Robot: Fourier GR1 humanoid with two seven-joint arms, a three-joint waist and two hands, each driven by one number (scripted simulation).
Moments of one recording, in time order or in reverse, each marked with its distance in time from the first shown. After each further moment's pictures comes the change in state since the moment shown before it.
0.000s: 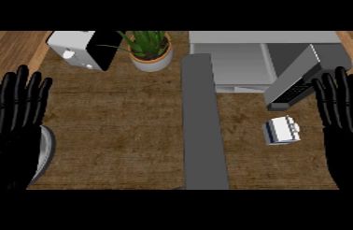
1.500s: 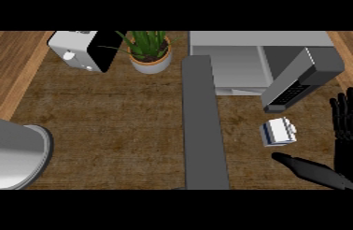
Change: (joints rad) left arm 0.383 0.008 0.256 -0.223 0.493 -0.340 0.067; right arm 0.106 0.033 -0.140 0.161 0.115 -0.102 -0.062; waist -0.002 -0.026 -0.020
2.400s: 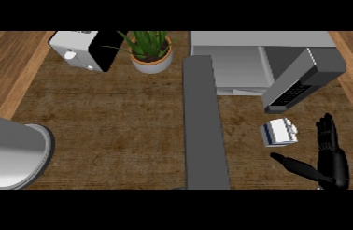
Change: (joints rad) left arm 0.137 -0.013 0.172 0.009 0.115 -0.164 -0.016; right arm -0.078 -0.048 -0.171 0.686 -0.003 -0.034 -0.409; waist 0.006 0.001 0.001
